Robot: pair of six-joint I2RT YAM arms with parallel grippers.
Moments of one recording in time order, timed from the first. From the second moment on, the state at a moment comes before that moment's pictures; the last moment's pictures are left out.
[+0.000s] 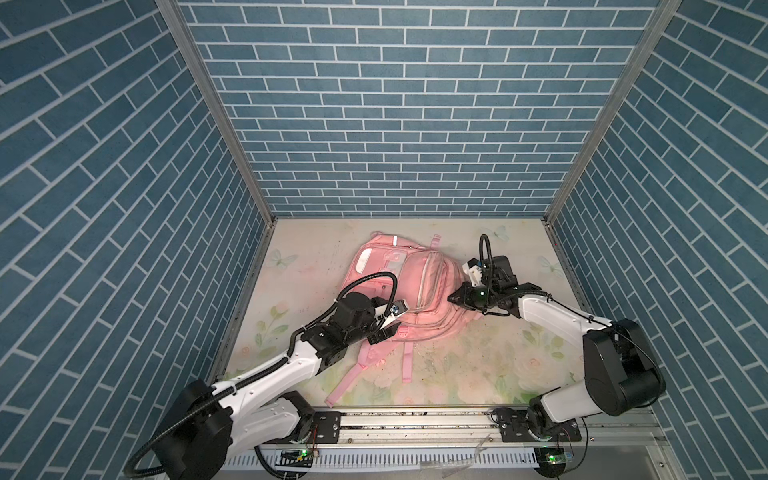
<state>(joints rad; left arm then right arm) -0.71 1.13 0.54 0.04 0.13 0.53 0.39 1.51 0.89 -0.28 -0.53 0.54</state>
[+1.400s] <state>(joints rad) -0.86 1.53 0.77 0.20 0.03 0.24 0.98 1.06 0.27 0.50 0.19 -0.15</state>
